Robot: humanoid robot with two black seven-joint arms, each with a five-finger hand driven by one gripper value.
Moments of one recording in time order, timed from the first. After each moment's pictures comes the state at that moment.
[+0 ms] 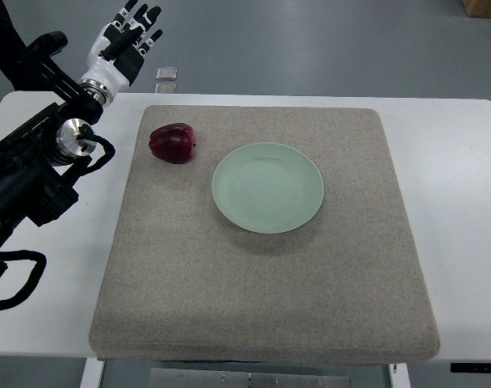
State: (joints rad) left arm -0.98 0.18 -0.82 -0.44 0.04 -0.26 -0.28; right arm -0.03 0.00 -0.04 0.14 -0.01 0.05 0.02
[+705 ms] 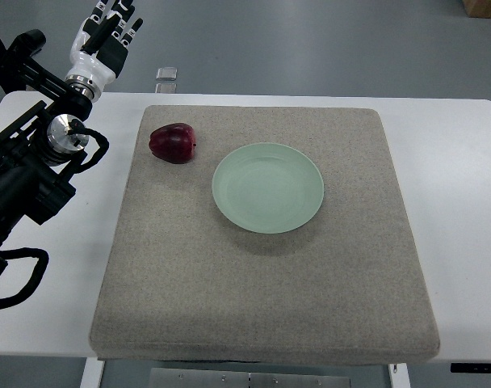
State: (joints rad) left arm -0.97 0.18 -0.92 -0.44 0.02 -0.25 -0.29; right arm -0.03 0.00 -0.04 0.14 -0.01 0.05 0.02
